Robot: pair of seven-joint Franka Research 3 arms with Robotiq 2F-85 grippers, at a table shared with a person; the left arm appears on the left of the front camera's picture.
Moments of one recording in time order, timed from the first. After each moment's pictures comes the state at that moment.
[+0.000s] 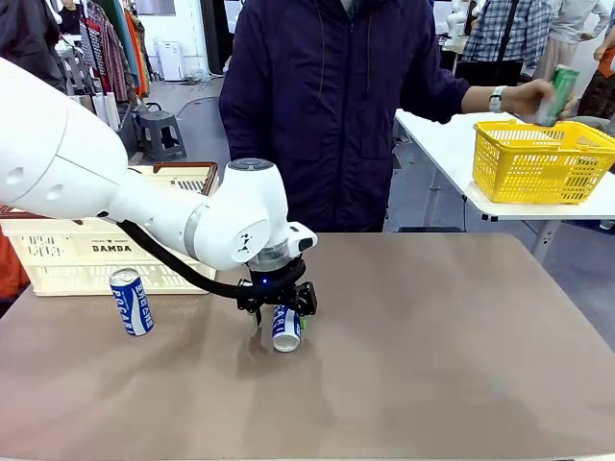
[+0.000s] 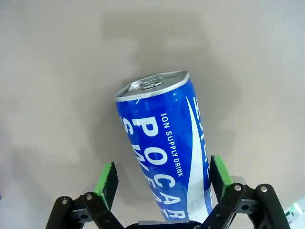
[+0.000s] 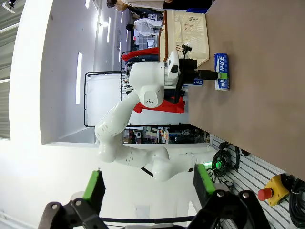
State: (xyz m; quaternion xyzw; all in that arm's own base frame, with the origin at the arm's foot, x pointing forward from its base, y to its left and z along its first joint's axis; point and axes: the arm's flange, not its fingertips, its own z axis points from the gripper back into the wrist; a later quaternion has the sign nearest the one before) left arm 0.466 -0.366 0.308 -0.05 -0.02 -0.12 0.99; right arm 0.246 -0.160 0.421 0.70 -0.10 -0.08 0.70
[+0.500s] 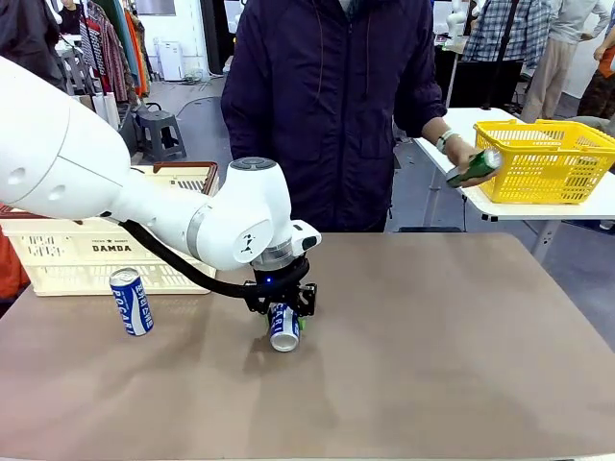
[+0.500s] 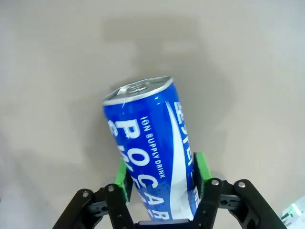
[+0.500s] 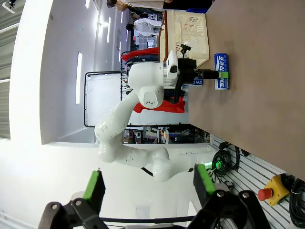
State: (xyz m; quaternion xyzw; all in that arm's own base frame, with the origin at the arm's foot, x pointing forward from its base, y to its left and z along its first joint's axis) left arm 0.466 -0.373 0.312 -0.06 -0.03 -0.13 0.99; right arm 0.246 -0.160 0.421 0.70 -0.10 -0.08 0.70
